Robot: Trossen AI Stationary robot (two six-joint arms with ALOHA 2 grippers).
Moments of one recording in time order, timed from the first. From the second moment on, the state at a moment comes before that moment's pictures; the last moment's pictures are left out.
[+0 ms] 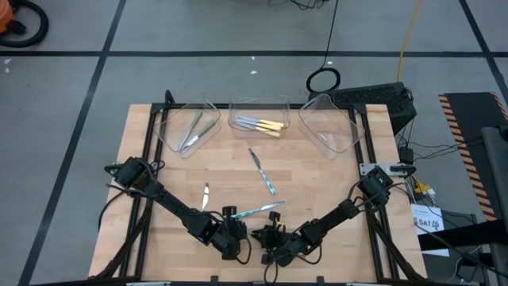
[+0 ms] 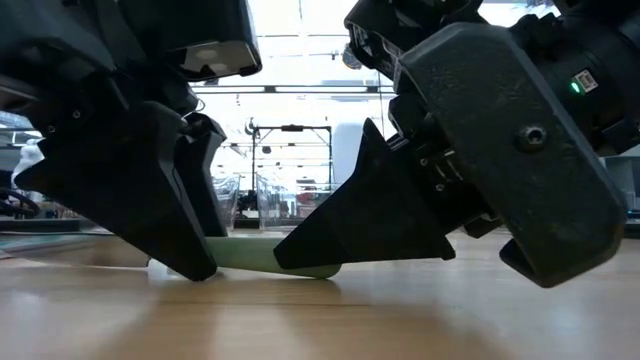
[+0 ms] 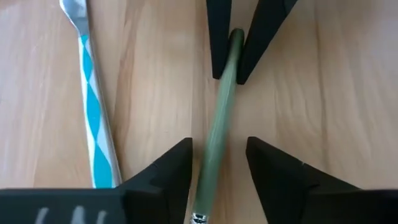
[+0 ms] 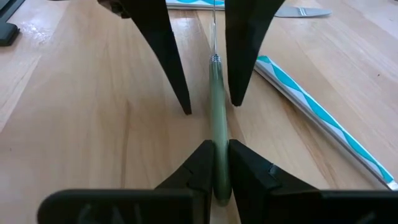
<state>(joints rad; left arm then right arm) -0.58 1.99 1.17 -0.30 -0.34 -0.50 0.62 2.19 1.13 0.27 0.68 0.47</state>
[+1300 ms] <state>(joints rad) -0.59 1.93 1.32 -0.35 -0.46 -0.26 0.72 1.80 1.13 -0.38 0.68 0.50</state>
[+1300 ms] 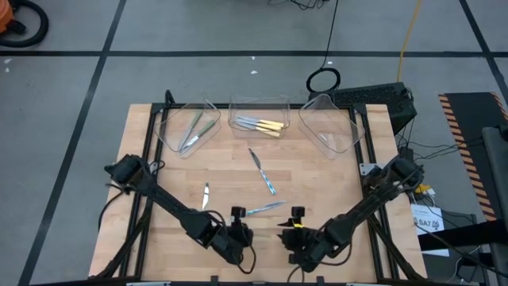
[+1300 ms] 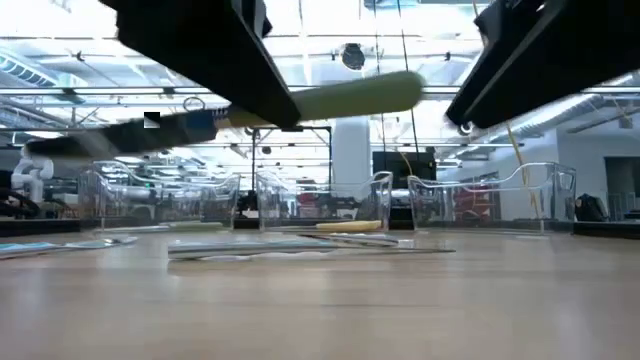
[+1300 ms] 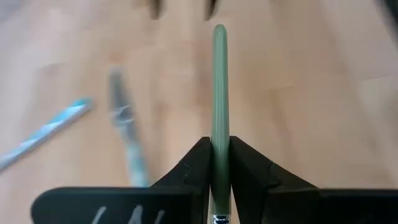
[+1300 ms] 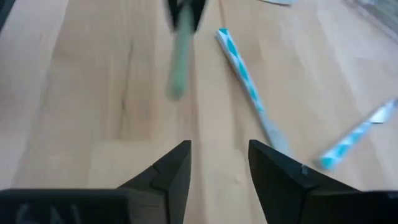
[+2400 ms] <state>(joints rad) -0.19 1.43 1.32 -0.82 -0.77 -0.21 0.75 1.76 1.01 -0.43 0.71 0.45</state>
